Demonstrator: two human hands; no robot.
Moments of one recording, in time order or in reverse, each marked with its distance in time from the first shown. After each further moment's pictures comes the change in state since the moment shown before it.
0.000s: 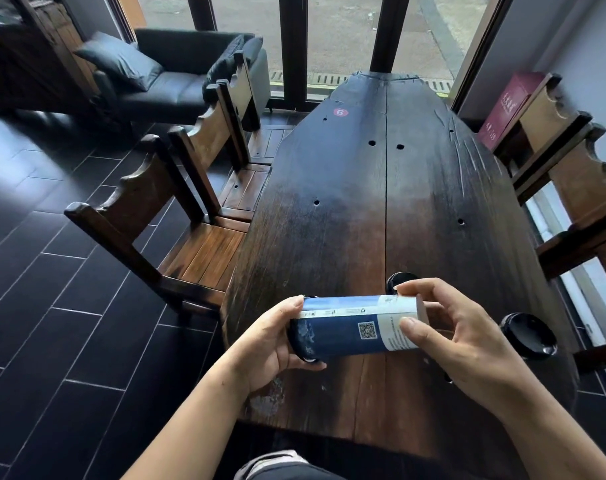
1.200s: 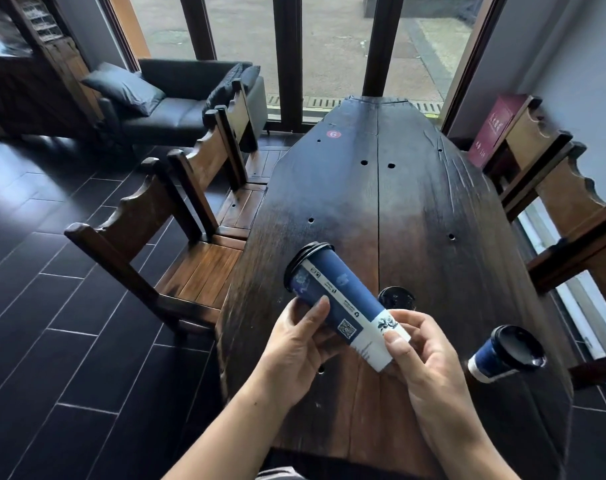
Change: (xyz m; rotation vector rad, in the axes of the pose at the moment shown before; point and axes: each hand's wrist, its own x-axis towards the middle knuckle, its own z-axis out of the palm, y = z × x) left_hand 0.008 -0.003 0.065 -0.210 0.004 0.290; right_hand -0.014 0.025 0.047 0.505 0.242 0.042
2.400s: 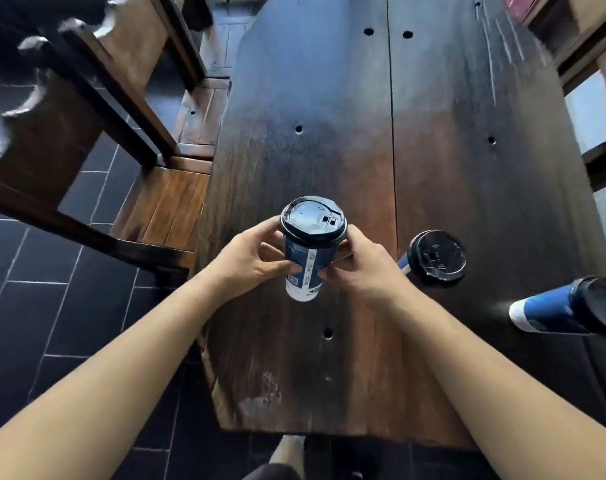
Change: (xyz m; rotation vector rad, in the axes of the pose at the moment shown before) left_hand 0.175 0.023 -0.159 1.178 -0.132 -0.003; right_hand 0.187 0.122 0.058 -0.679 -0.320 0.204
